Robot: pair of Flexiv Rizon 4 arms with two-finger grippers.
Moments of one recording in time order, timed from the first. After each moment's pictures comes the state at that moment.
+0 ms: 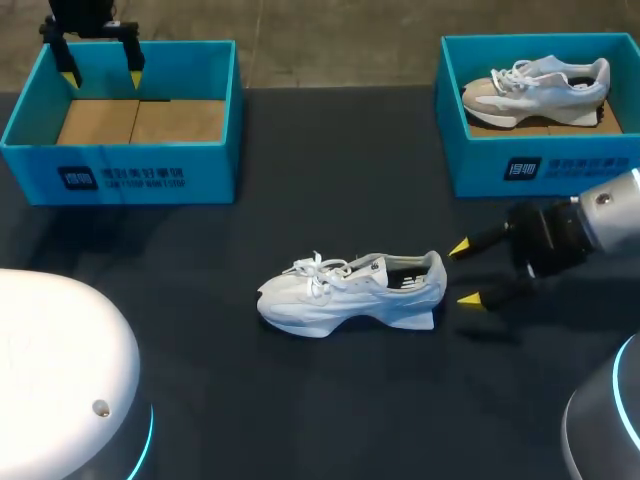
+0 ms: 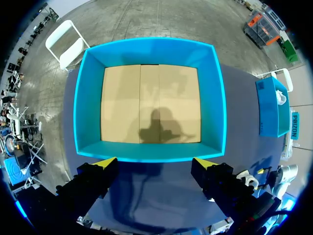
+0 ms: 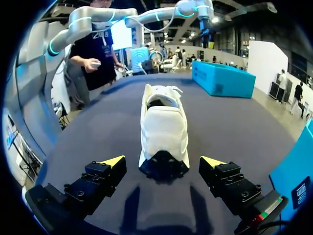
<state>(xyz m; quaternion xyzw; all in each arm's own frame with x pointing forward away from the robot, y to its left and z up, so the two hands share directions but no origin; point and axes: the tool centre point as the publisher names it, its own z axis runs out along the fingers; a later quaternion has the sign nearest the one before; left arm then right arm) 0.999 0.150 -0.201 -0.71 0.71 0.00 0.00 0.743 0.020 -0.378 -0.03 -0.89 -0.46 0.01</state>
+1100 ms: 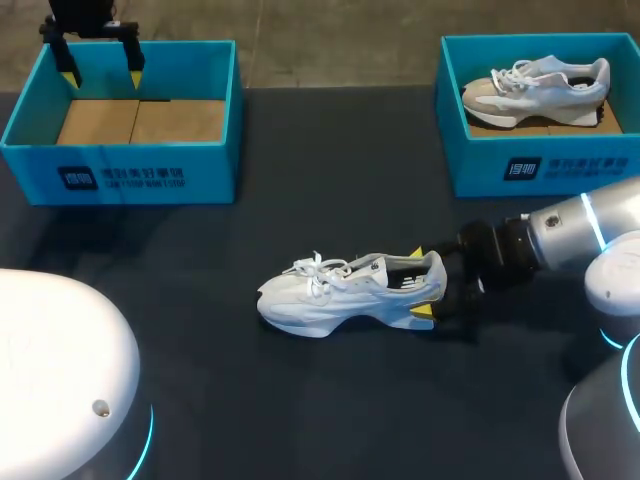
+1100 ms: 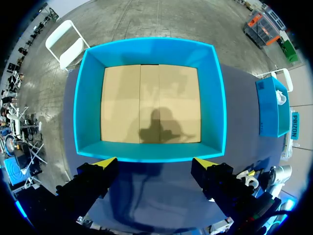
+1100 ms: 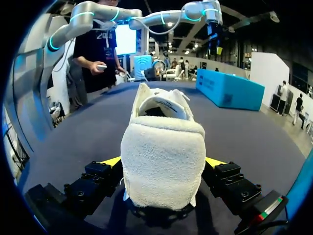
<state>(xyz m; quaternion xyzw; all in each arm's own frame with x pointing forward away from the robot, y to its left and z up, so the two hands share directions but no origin) 0.999 0.150 -0.201 -0.71 0.71 0.00 0.00 0.748 0.088 -0.403 0.00 -0.86 -0.51 -0.01</state>
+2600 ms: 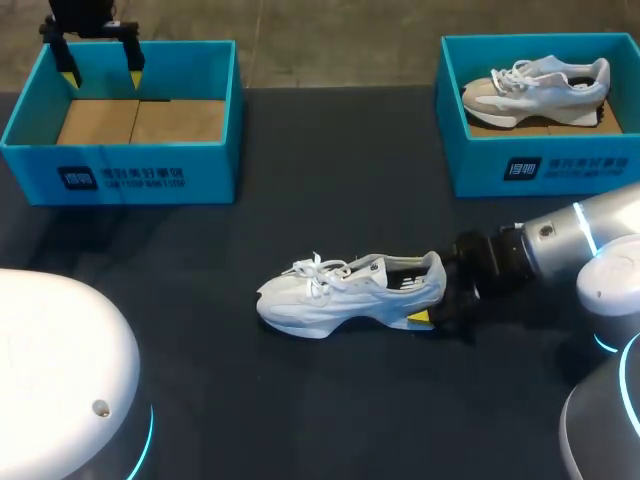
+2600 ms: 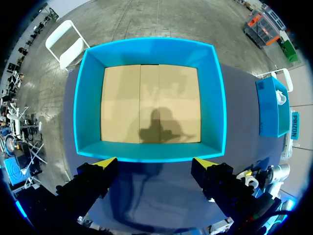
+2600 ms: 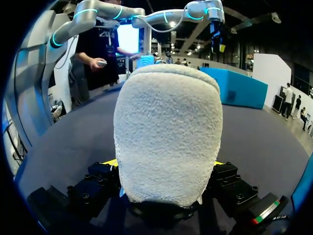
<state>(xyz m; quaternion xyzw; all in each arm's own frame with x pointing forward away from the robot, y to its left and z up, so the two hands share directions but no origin) 0.999 0.150 -0.201 -0.71 0.71 0.00 0.00 0.745 0.091 -0.422 0.01 -0.86 -0.51 0.00</state>
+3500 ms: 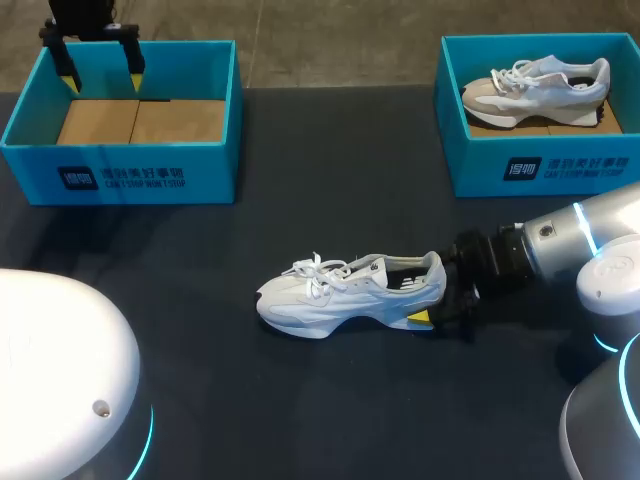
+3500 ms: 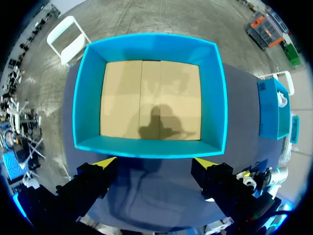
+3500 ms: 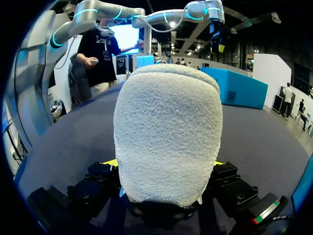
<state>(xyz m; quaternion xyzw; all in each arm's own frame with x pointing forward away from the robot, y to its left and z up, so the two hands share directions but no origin) 0.990 0.144 -0.203 -0.73 0.69 0.01 -0.01 0.745 0.090 -0.422 0.01 -0.86 -0.51 0.00</state>
